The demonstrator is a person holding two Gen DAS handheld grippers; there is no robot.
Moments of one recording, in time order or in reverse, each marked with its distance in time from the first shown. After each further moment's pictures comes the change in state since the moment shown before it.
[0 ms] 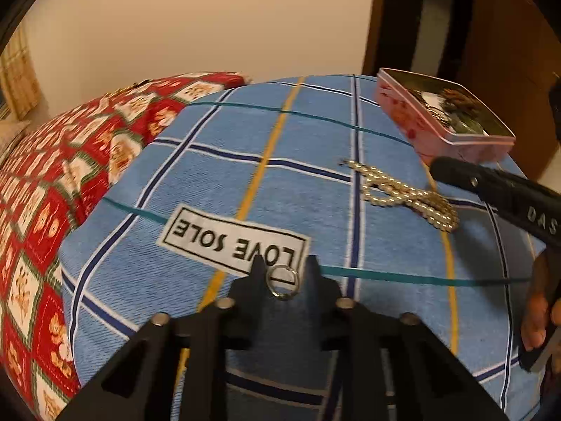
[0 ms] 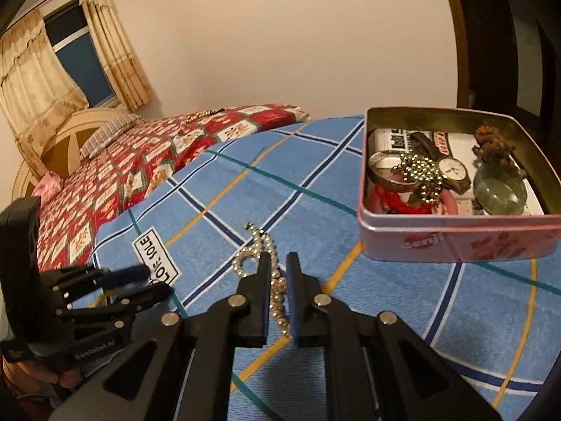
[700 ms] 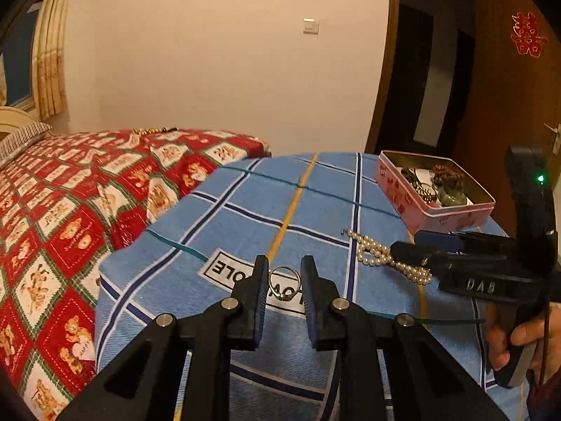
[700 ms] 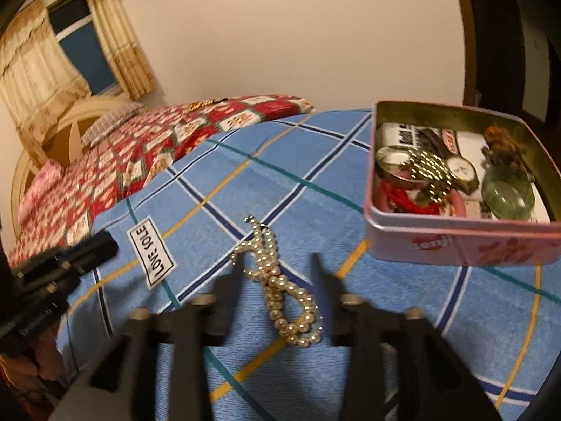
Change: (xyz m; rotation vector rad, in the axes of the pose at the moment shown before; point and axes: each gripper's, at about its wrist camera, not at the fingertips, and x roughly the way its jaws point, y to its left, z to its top) left arm -0.052 0.021 -0.009 -0.113 -0.293 -0.005; right arm 0.011 0.007 0.002 -0.067 0.049 0.002
